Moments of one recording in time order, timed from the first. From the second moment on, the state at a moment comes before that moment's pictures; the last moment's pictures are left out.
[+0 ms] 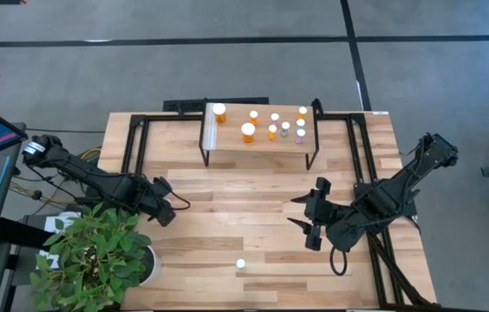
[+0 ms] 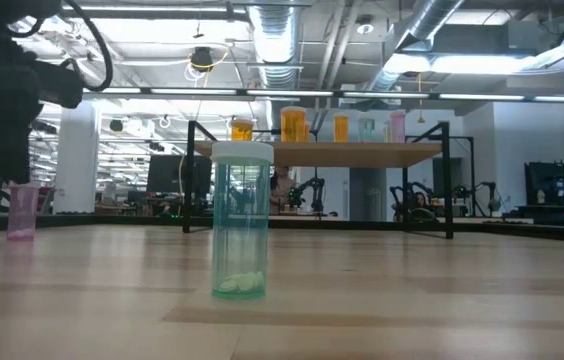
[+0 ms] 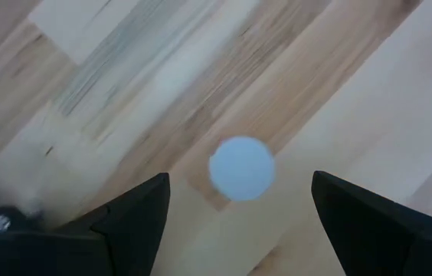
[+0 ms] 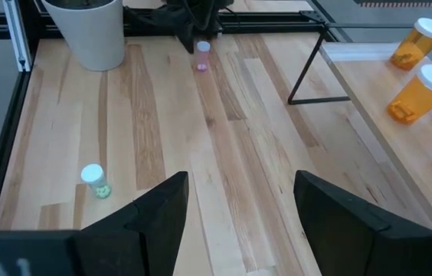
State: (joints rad) left arm -0.39 0.97 0.56 -0.98 -0.24 -1.15; right arm 0.65 1.33 1.29 -0.77 0.76 0.54
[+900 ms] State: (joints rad) left arm -0.39 0.97 0.56 -0.95 -0.27 -1.12; right arm 0.65 1.33 1.29 -0.77 0.76 0.54
